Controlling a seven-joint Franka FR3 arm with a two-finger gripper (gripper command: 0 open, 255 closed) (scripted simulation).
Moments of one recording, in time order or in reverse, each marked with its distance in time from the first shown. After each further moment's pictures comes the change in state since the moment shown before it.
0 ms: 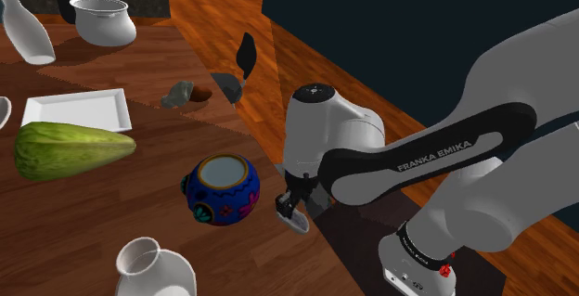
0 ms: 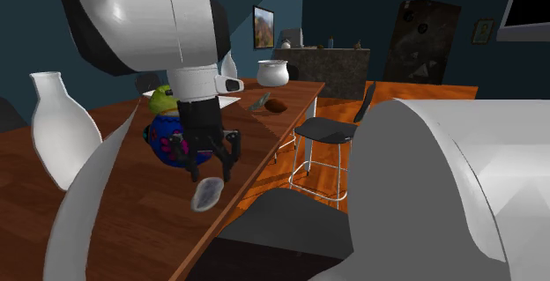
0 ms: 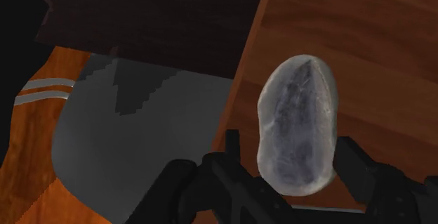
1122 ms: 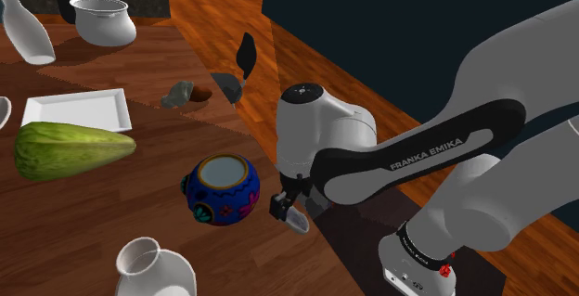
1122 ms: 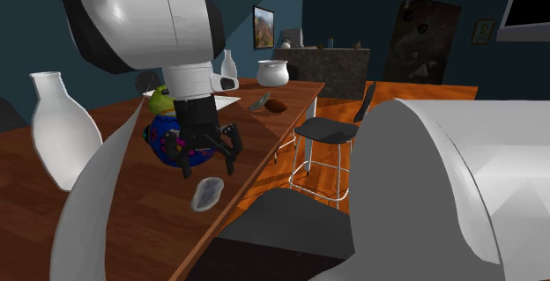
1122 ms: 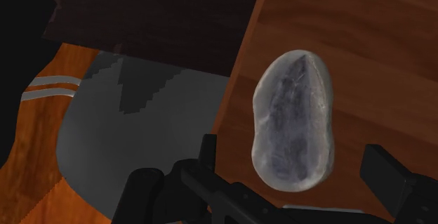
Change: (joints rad) arm -0.027 0.049 0.032 0.054 -0.050 -0.043 0.033
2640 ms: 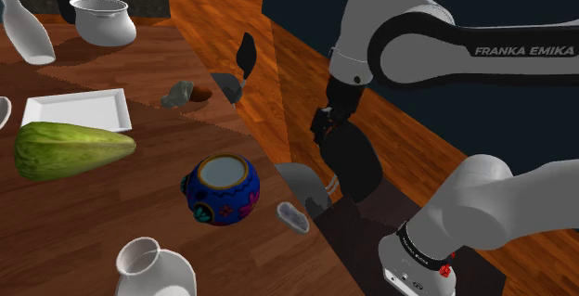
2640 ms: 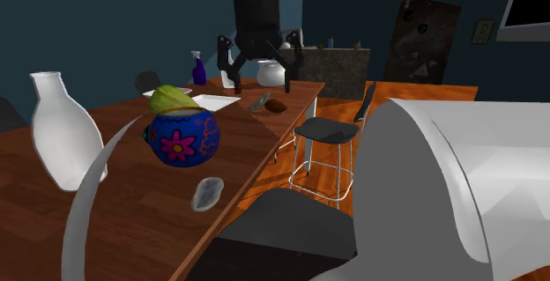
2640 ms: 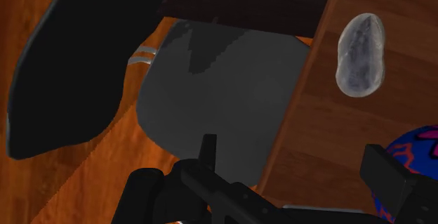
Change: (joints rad) arm -0.053 -0.402 -0.319 0.099 -0.024 -0.392 -0.299
